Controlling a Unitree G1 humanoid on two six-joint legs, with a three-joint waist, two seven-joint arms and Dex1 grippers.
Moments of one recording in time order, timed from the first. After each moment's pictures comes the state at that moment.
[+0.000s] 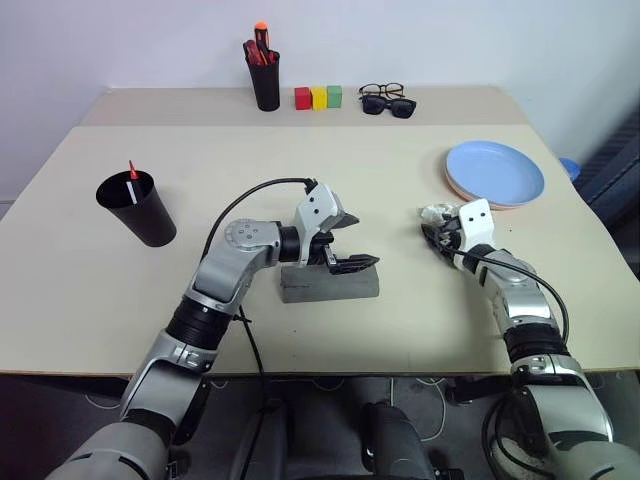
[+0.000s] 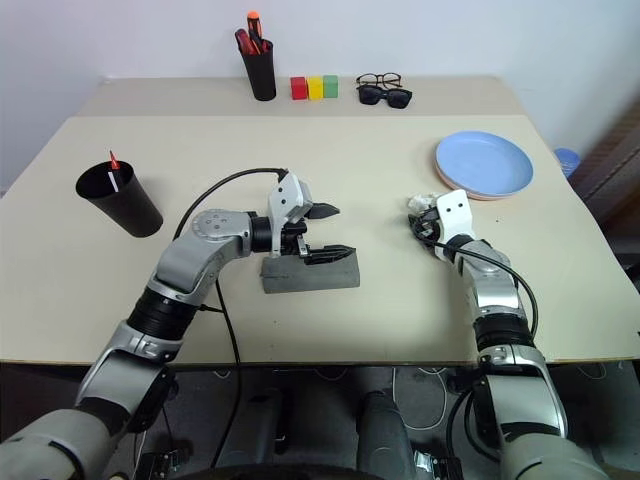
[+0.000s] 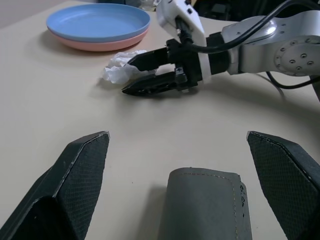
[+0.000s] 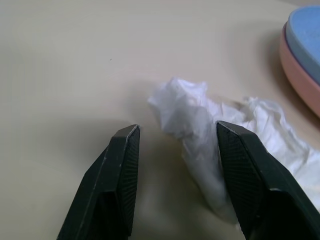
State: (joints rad) left arm -0.70 0.29 -0.26 0.06 -0.23 0.50 -0.93; right arm -0.61 -0.45 -0.09 0.71 0.08 -0.02 0.45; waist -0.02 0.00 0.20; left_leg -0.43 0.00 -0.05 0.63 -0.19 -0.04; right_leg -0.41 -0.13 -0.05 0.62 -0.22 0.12
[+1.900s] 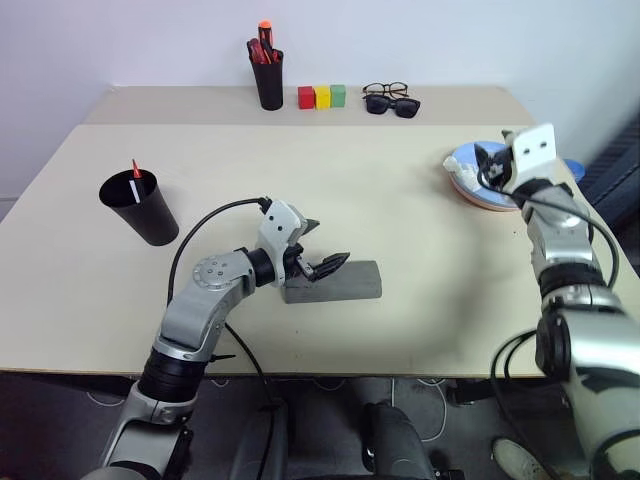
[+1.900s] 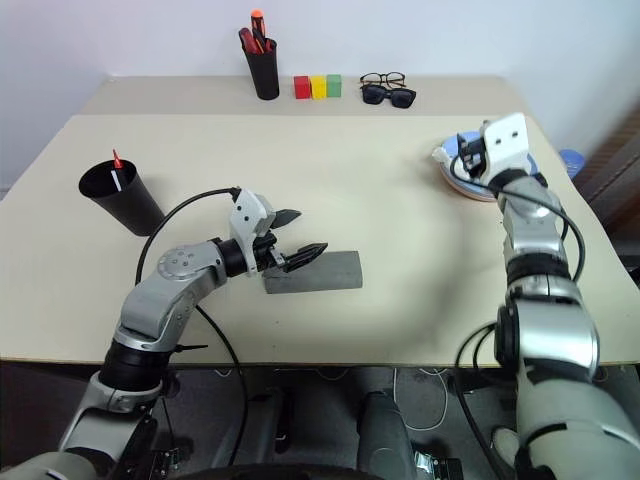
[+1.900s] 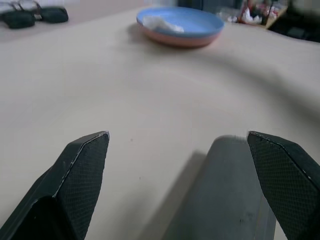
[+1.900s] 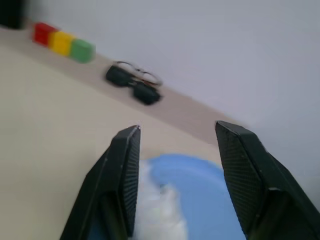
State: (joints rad) left arm -0.44 0.28 -0.14 -0.21 -0.27 0.55 -0.66; right arm -0.73 -0.61 -0.17 0.79 0.07 -0.31 0.47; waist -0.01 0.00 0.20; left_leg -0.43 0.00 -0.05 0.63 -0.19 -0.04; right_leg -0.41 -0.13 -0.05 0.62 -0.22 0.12
